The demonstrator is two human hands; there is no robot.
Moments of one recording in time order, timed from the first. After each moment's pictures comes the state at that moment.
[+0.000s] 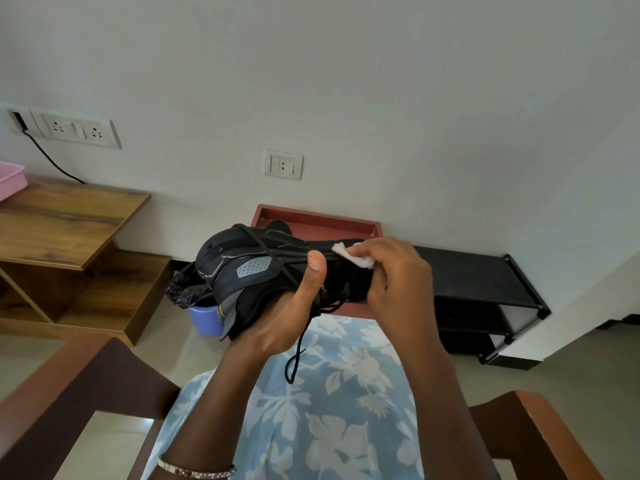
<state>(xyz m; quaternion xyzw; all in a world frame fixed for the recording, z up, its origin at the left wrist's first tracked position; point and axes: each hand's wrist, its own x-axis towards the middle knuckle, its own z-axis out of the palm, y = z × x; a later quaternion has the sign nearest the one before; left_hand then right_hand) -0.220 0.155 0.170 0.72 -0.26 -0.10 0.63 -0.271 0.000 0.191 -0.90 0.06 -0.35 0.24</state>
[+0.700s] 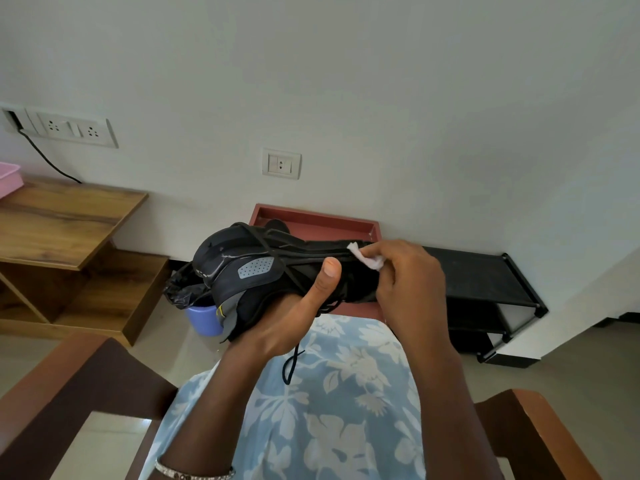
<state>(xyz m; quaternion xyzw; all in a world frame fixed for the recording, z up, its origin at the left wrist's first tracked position) -0.231 0.153 0.183 0.74 -0.27 -0.11 0.61 -0.276 -0.012 0.194 -0.92 0.14 -0.31 0.20</state>
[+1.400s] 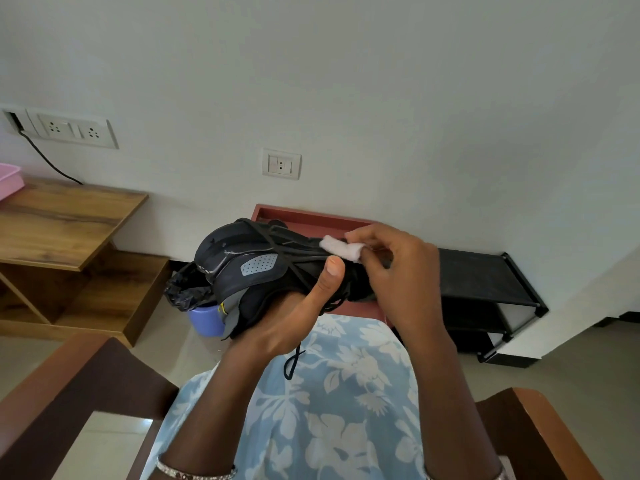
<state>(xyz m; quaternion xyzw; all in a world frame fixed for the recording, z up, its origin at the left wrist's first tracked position) -0.236 0.154 0.191 0.74 -0.28 -0.10 0.60 -0.271 -0.002 0.212 -0.89 0.08 -0.33 0.31</state>
